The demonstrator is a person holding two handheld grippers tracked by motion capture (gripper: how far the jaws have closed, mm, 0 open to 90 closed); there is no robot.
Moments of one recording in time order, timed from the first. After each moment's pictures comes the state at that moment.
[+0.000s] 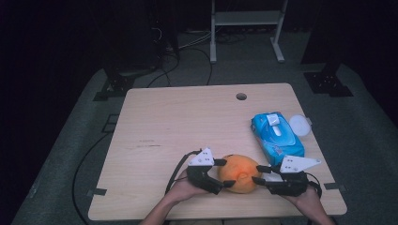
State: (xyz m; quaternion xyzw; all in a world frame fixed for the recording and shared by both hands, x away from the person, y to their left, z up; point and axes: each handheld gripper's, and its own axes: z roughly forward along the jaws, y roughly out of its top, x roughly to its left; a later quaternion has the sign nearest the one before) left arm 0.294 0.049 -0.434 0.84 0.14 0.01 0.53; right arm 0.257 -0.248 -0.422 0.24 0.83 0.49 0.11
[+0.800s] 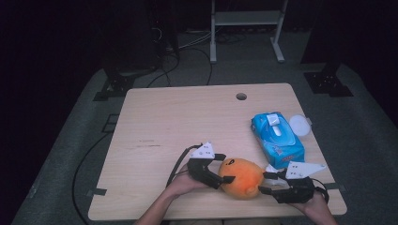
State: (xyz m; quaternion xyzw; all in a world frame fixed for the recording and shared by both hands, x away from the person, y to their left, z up) left arm 0.322 0.047 -0.436 0.84 0.16 -0.03 0.52; right arm 0.246 -0.264 -0.435 0.25 0.84 0.47 0.08
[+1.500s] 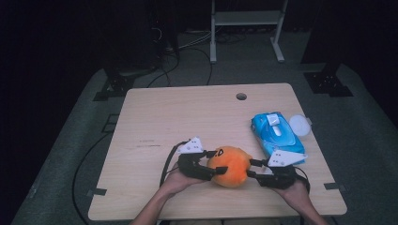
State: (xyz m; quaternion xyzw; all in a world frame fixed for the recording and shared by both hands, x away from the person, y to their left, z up) left arm 0.318 0.082 -0.413 0.81 0.20 0.02 0.56; right arm 0.278 -0.220 -0.423 0.24 0.83 0.48 0.14
